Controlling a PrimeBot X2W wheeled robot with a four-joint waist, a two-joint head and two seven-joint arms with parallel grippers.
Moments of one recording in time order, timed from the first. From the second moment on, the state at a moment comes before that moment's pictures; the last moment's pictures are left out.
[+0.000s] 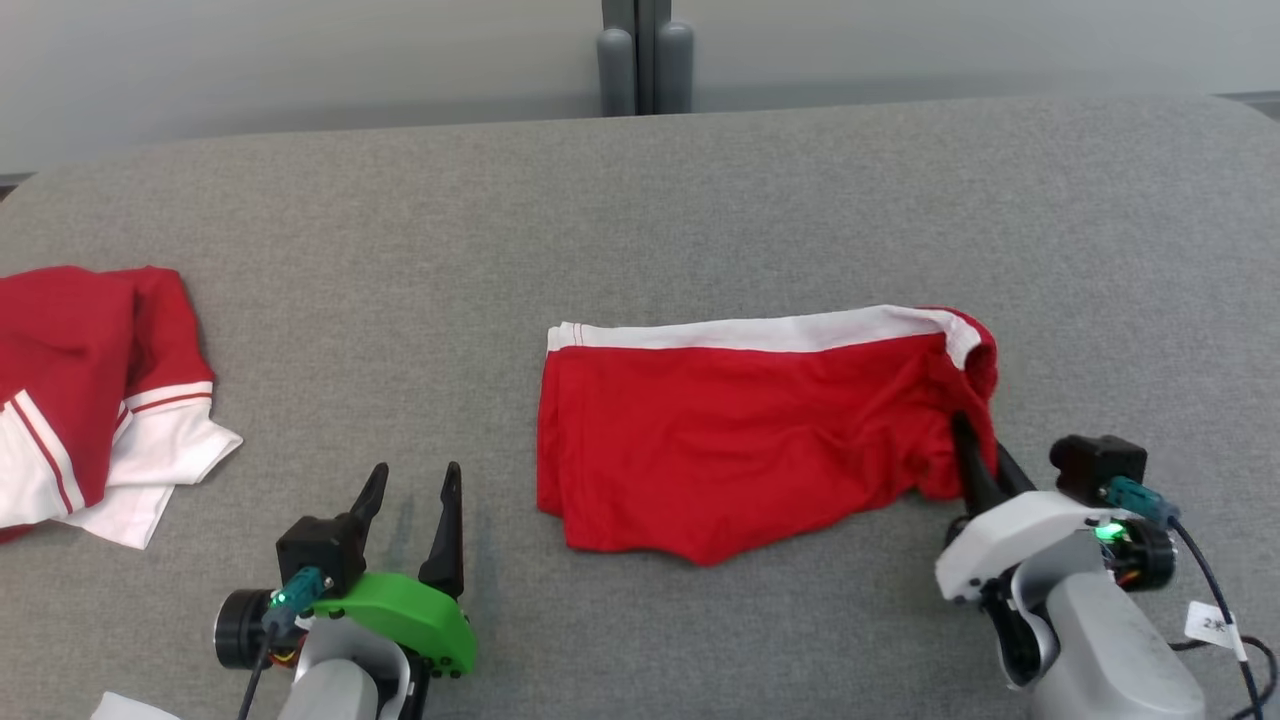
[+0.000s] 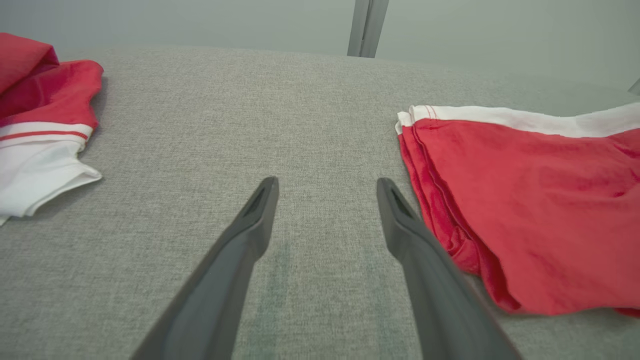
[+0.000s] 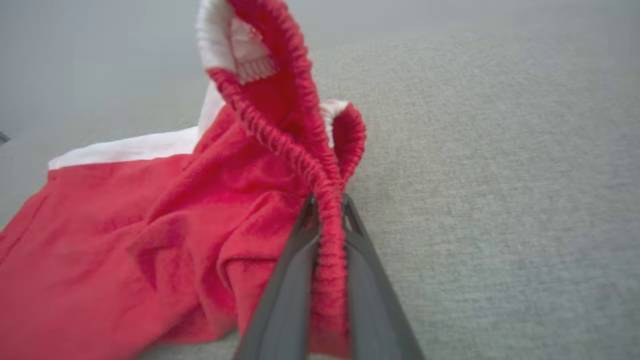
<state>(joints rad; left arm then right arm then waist) -0.24 0.05 -0.17 0.57 -0.25 -0.13 -0.26 -0.37 -0.05 0.01 0.71 0.29 0.13 -0.26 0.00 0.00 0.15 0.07</state>
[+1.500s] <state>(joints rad) -0.14 0.05 -0.15 0.45 -0.13 -0.13 -0.26 -0.29 -0.05 0.14 0.55 0.25 0.13 -0.26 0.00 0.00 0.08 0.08</state>
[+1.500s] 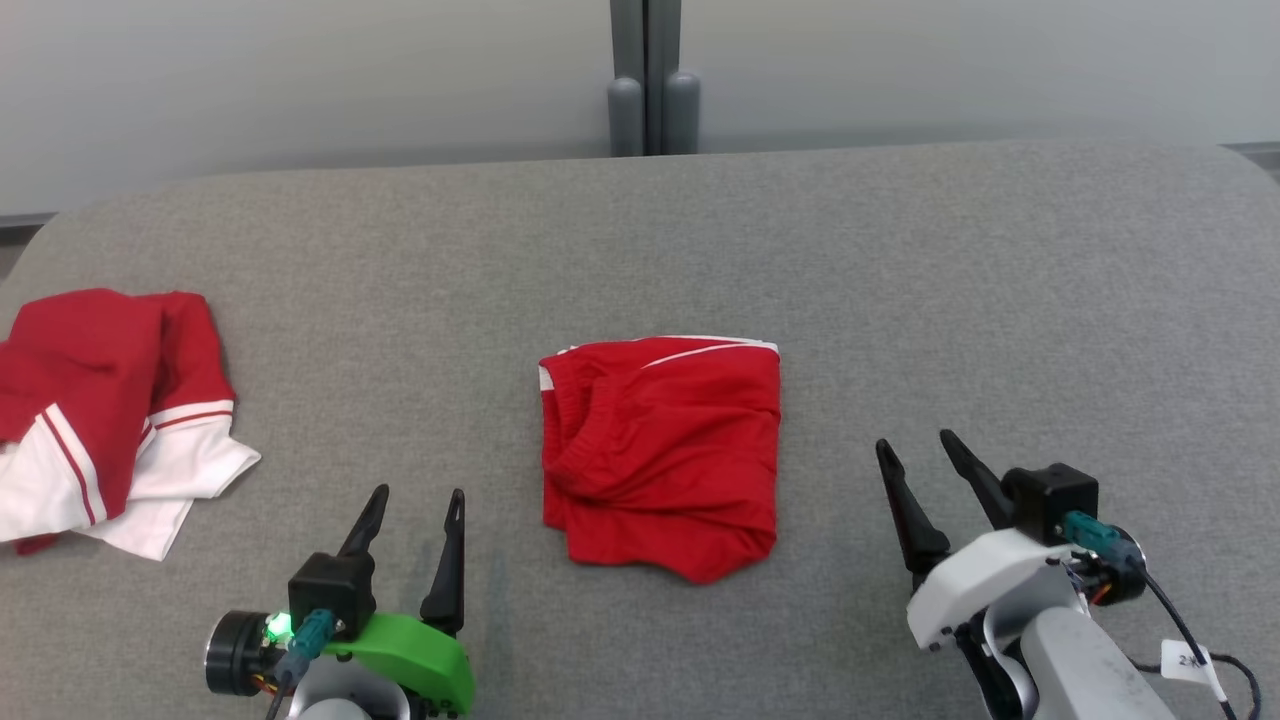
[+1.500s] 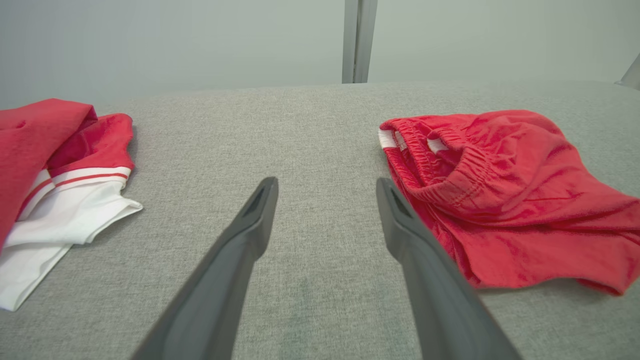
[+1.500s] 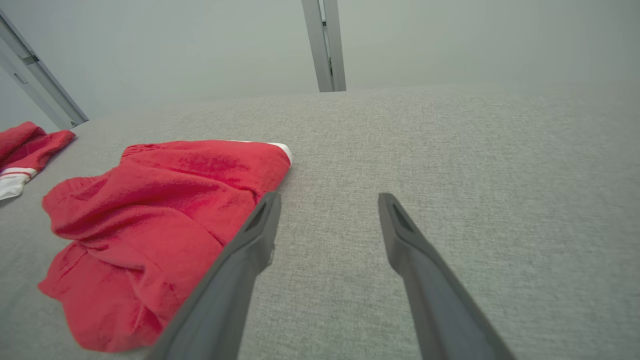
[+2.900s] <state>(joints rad) -0.19 0.05 -0.24 0.36 -0.16 -0.13 -0.26 -0.59 -0.05 0.31 0.91 0.27 0.13 -0.27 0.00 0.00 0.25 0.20</state>
